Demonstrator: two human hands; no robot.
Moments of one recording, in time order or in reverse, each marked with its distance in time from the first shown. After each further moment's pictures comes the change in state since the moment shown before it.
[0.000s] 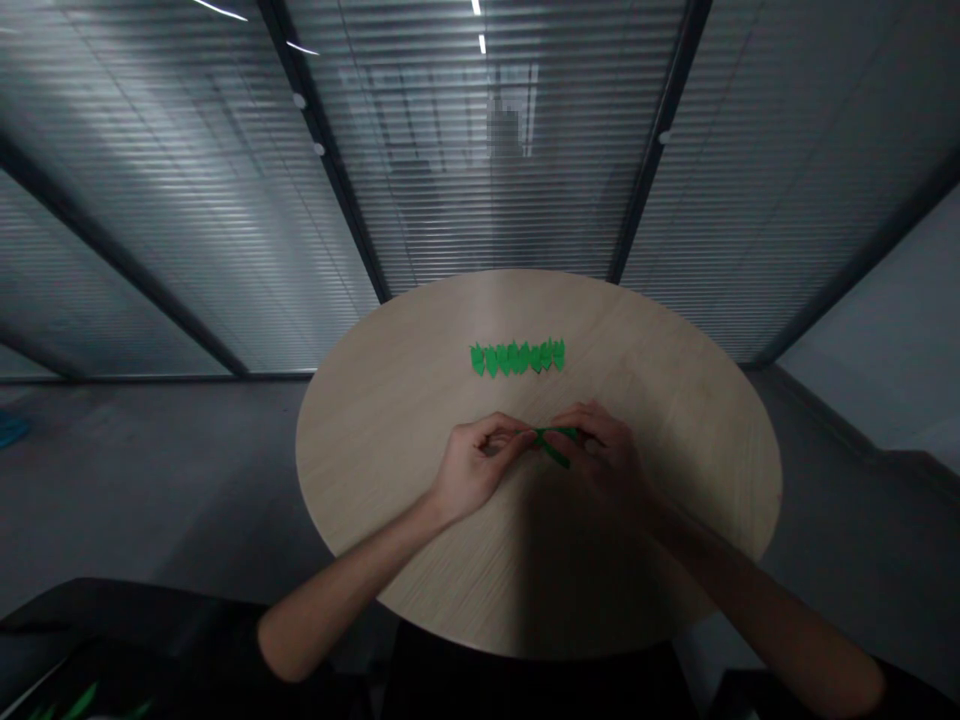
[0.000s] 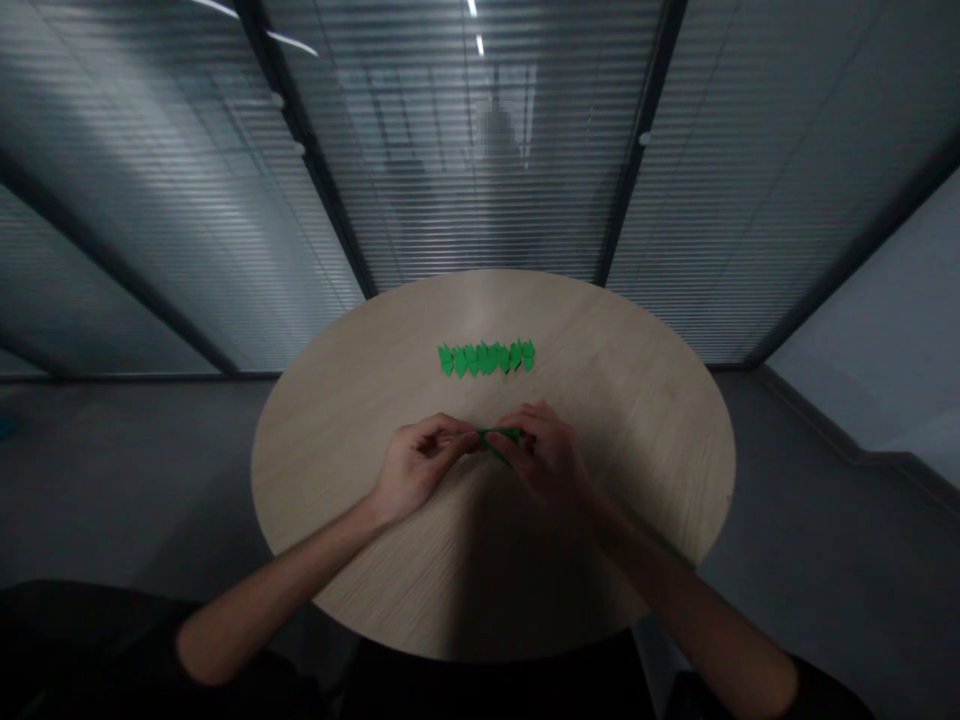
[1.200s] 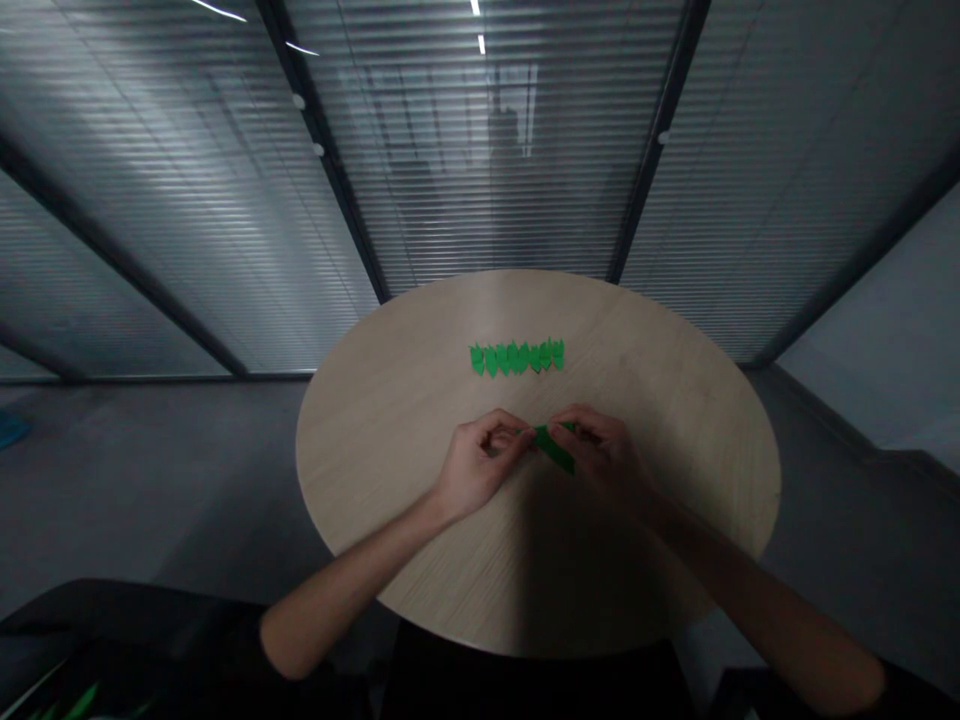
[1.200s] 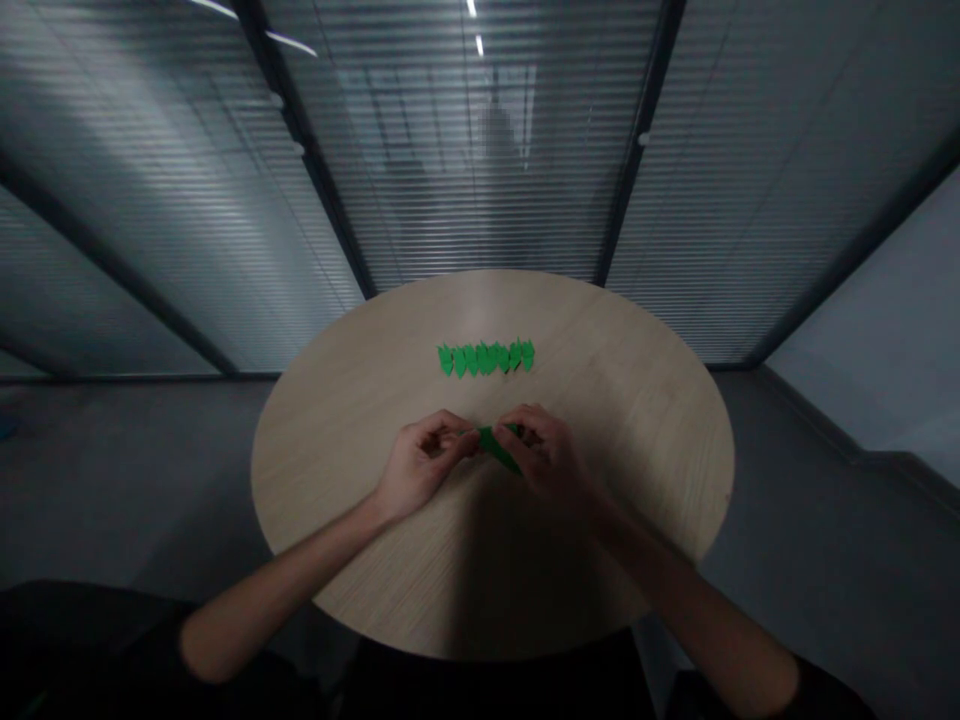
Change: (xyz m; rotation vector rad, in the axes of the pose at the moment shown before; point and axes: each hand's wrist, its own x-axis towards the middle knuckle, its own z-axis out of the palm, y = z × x) left_hand 0.002 -0.003 0.003 -0.030 -0.004 -0.052; right_hand 0.000 -0.003 0.000 0.127 -0.043 0.224
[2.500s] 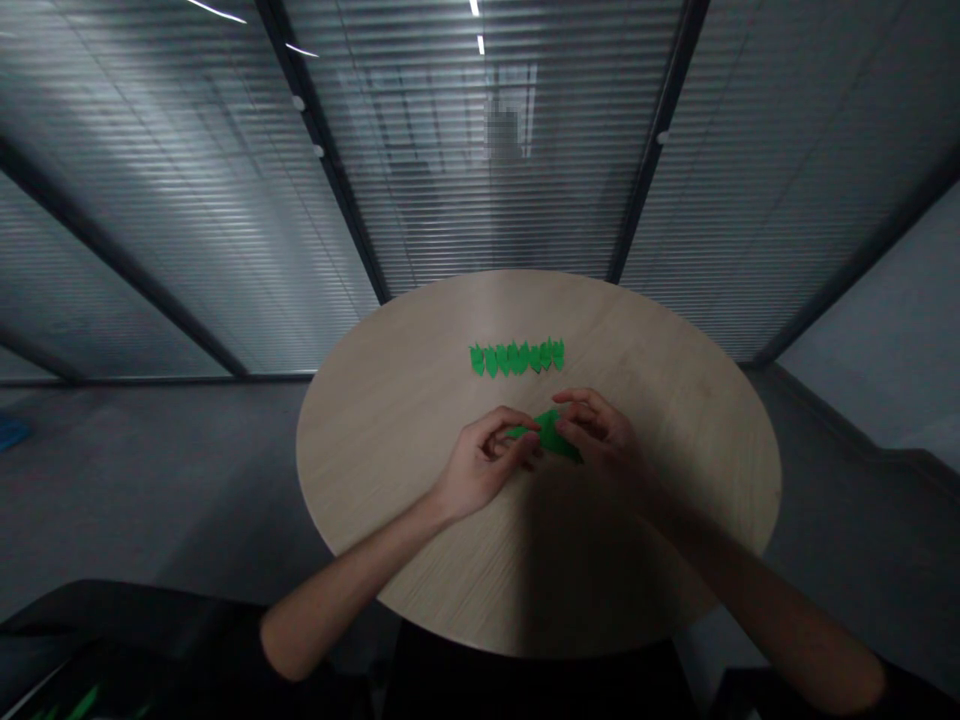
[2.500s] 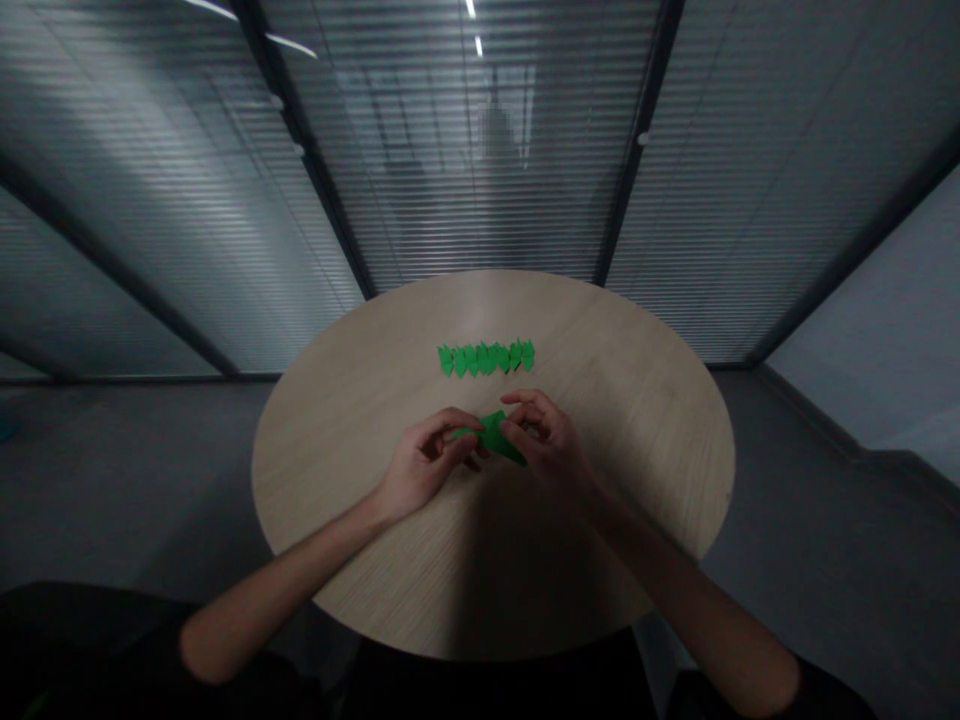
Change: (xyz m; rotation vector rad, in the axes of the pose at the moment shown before) left_hand -0.001 0.004 0.000 -0.153 -0.108 0.015; right_hand 0.005 0.002 -0.001 0.311 0.021 0.218
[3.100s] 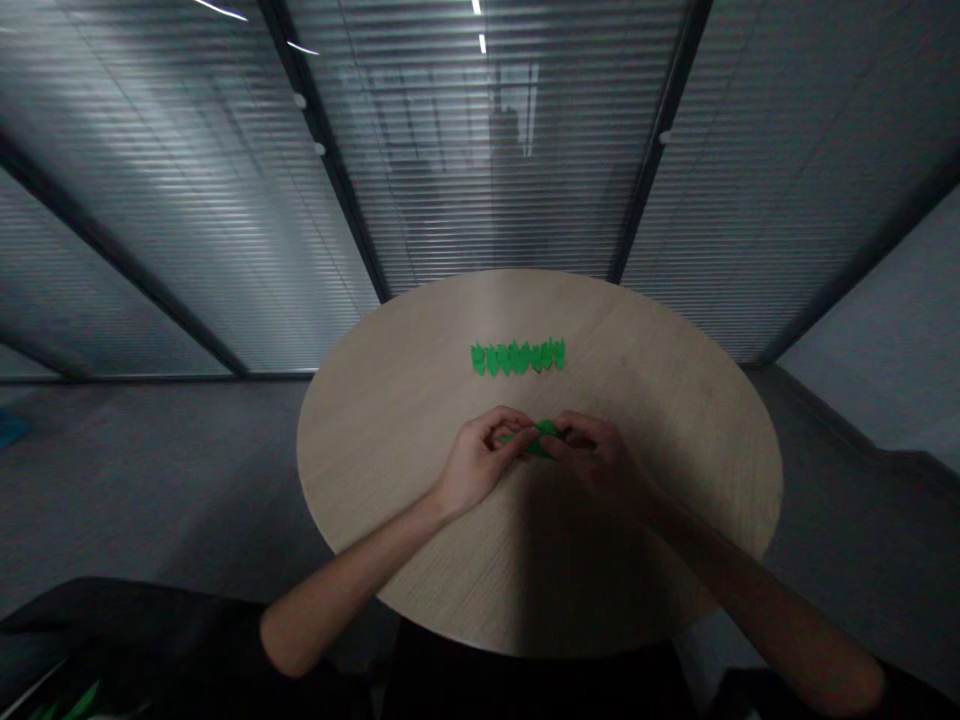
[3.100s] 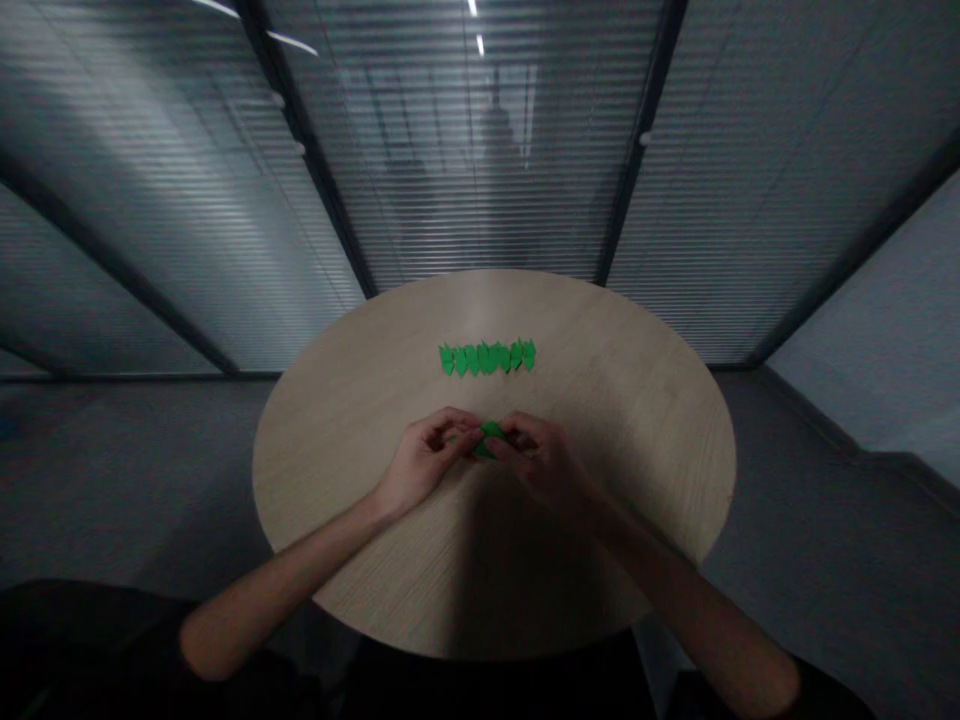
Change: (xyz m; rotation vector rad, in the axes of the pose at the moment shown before) left_hand 0.005 -0.006 -0.002 0.101 0.060 -0.071; right_hand -0.005 0.004 0.003 -0.172 -0.167 -0.063
